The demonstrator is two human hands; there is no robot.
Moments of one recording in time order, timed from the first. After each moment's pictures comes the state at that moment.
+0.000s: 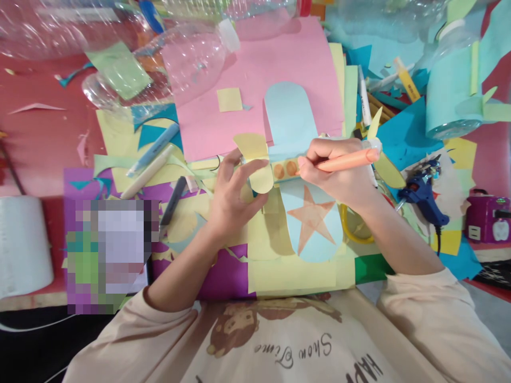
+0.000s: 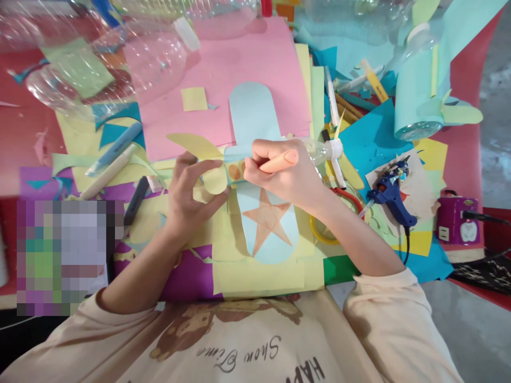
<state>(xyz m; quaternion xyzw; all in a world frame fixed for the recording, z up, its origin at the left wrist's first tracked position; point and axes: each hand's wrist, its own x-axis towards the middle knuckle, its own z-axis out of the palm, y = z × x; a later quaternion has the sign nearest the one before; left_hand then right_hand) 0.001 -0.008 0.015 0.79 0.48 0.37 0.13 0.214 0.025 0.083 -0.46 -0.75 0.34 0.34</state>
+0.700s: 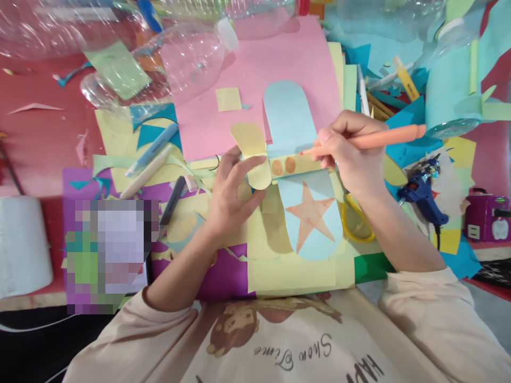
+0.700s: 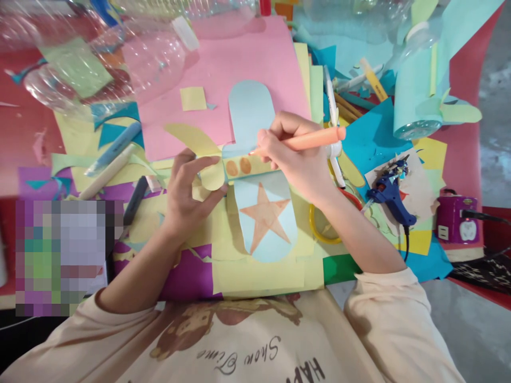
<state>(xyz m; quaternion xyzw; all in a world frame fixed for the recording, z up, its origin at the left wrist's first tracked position) -0.003 -0.006 0.015 0.79 0.48 0.36 0.15 0.218 0.033 0.077 -0.48 -0.61 0.41 0.49</state>
